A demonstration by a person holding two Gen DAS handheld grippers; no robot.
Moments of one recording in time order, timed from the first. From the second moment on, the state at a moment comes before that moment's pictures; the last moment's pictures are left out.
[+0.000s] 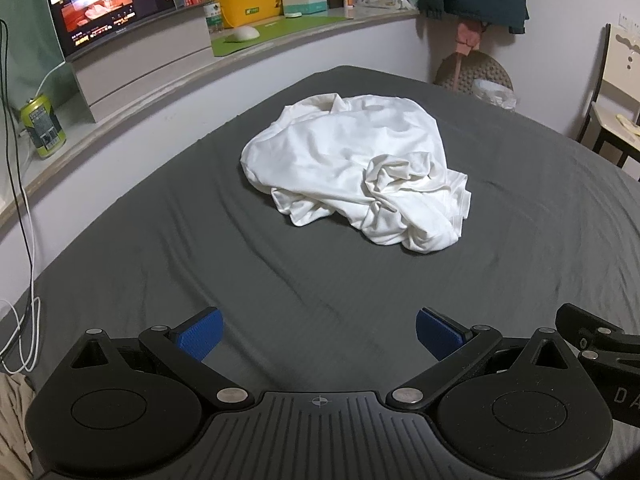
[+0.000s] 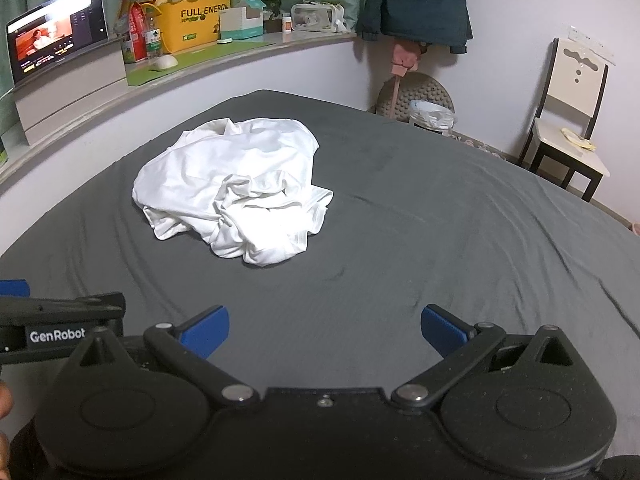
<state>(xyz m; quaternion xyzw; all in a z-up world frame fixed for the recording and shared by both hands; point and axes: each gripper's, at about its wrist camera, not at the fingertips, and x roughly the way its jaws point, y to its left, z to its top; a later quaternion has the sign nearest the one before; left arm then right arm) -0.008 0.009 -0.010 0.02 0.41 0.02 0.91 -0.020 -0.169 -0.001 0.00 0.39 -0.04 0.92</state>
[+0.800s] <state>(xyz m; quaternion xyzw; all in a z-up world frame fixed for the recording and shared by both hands) 0.014 0.000 -0.012 0.03 0.44 0.04 0.90 -0.014 -0.168 -0.013 -0.02 0.39 -0.03 0.92</state>
